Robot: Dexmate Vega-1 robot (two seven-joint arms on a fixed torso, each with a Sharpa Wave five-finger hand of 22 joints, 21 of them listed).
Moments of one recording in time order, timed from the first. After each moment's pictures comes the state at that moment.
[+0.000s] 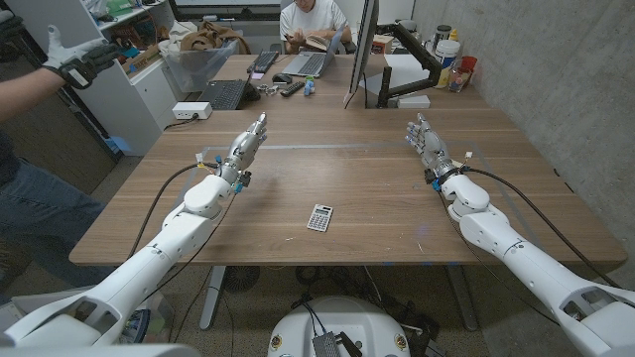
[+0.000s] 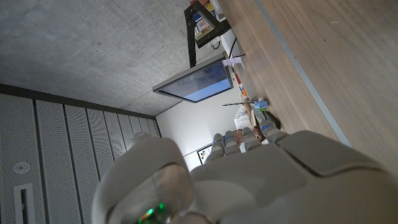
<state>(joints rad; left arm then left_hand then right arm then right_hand) 0.86 0.60 0.38 -1.38 -0.51 -0.31 -0.01 0.50 0.11 -0.26 0.08 0.42 -0.09 0.01 0.20 0.18 -0.12 0.02 0.21 0.19 -0.14 0.07 0.19 0.18 -0.14 0.10 0.20 0.18 -0.80 -0.55 -0.45 -1.28 0.68 0.34 -0.01 0.26 0.03 0.12 0.03 0.19 0.19 0.07 0.19 0.18 0.15 0.11 0.20 0.17 0.04 0.05 0.18 0.18 0.13 -0.04 0.21 0.18</state>
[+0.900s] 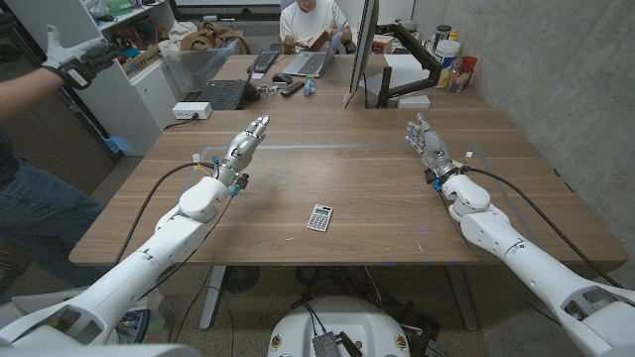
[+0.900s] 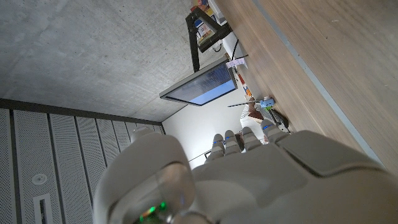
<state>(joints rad) 0.90 0.65 0.38 -1.45 -0.48 -0.32 0.02 0.56 0.11 -0.25 0.04 0.41 -0.10 0.01 0.20 0.18 -0.12 0.02 0.21 0.19 -0.12 0.08 0.19 0.18 -0.15 0.11 0.20 0.18 -0.80 -0.55 -0.45 -1.28 0.68 0.34 -0.01 0.26 0.03 0.12 0.03 0.19 0.19 0.06 0.19 0.18 0.15 0.10 0.20 0.17 0.04 0.05 0.18 0.18 0.13 -0.04 0.21 0.18</state>
